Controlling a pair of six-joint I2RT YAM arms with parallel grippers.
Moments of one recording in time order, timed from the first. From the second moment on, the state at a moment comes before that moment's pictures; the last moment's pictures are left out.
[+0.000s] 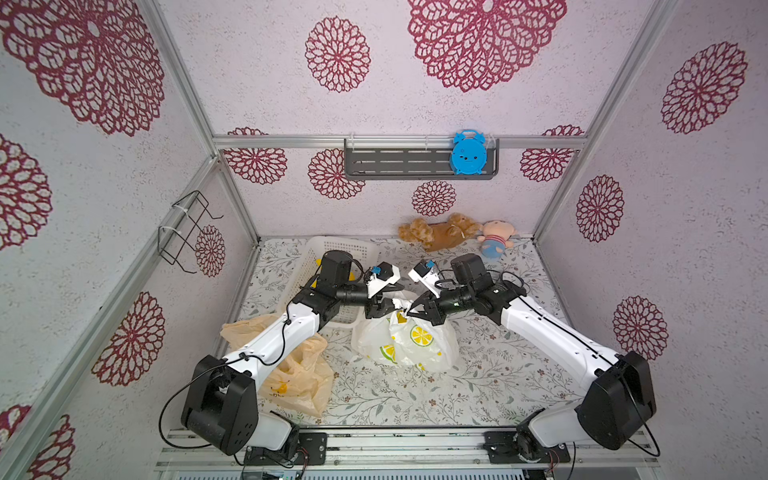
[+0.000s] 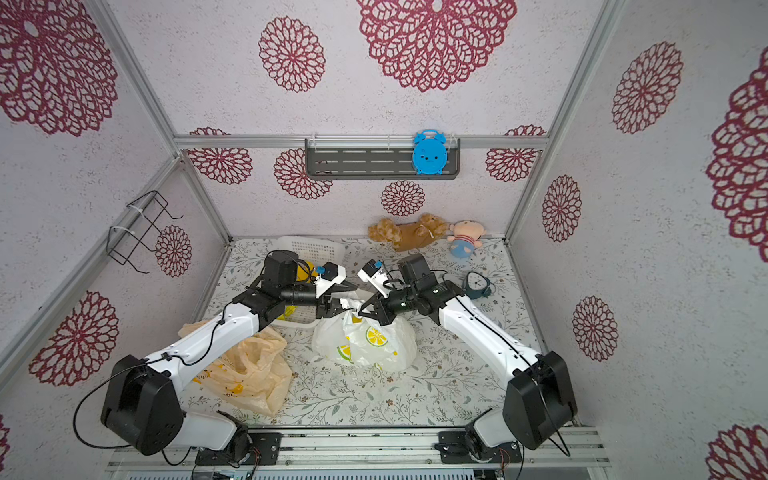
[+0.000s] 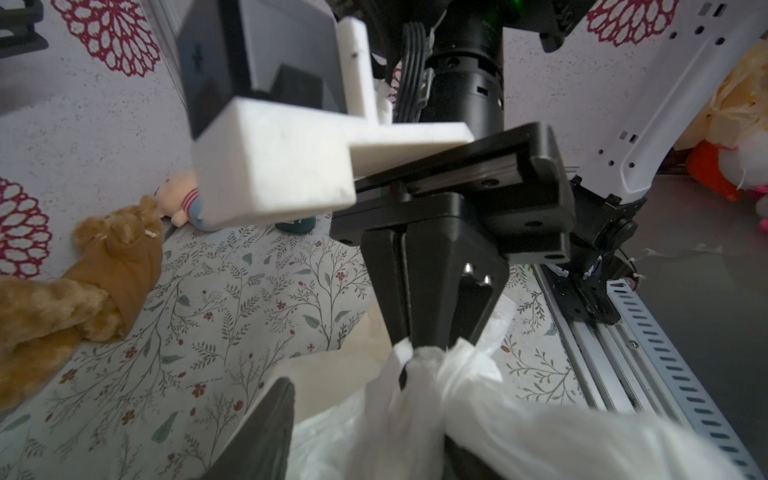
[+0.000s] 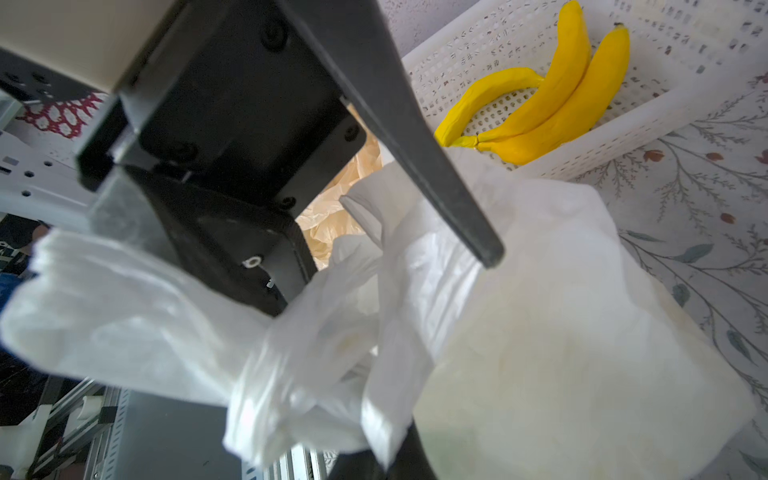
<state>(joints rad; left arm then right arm) -0.45 1.43 1.06 -0.09 0.88 0.43 0.57 1.44 1.21 -0.51 -0.77 -0.02</state>
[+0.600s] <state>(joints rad) -0.42 1.42 0.94 0.00 0.73 0.31 0.57 1.45 1.22 -0.47 -0.71 0.03</state>
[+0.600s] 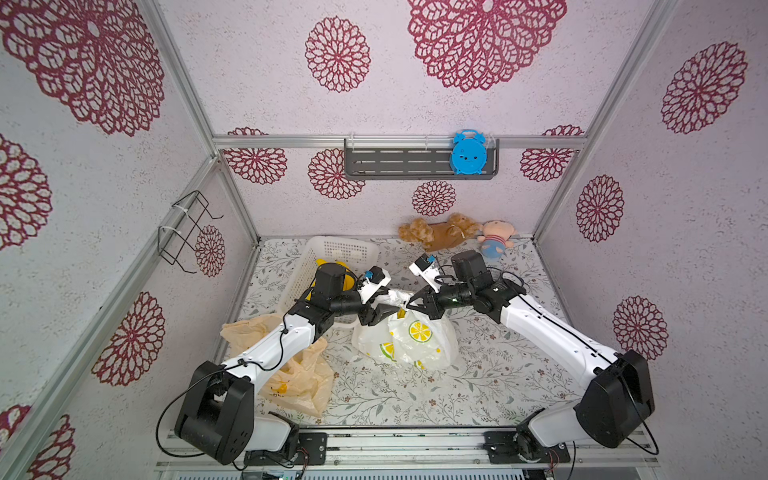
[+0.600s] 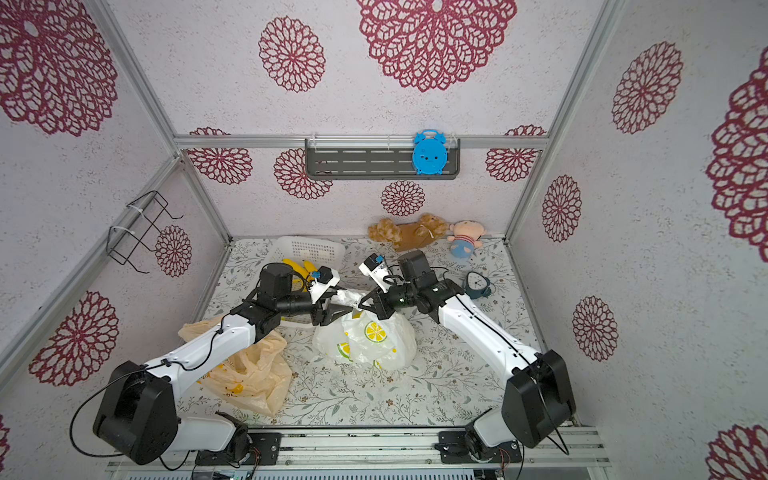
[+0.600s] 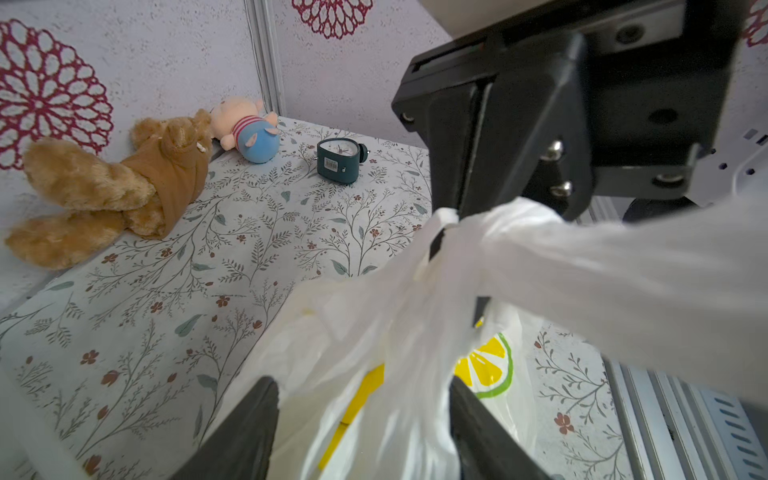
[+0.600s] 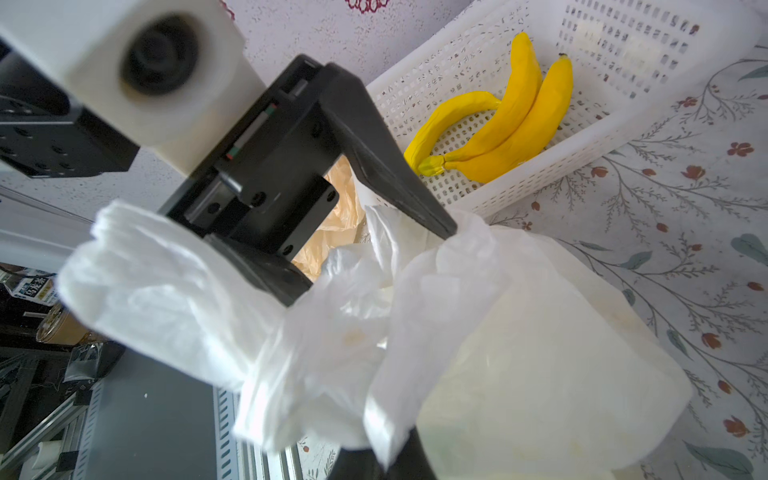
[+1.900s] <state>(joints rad) -0.57 1.35 0.92 0.12 0.67 -0.15 0.56 1.46 1.25 -0.32 -0.51 0.17</state>
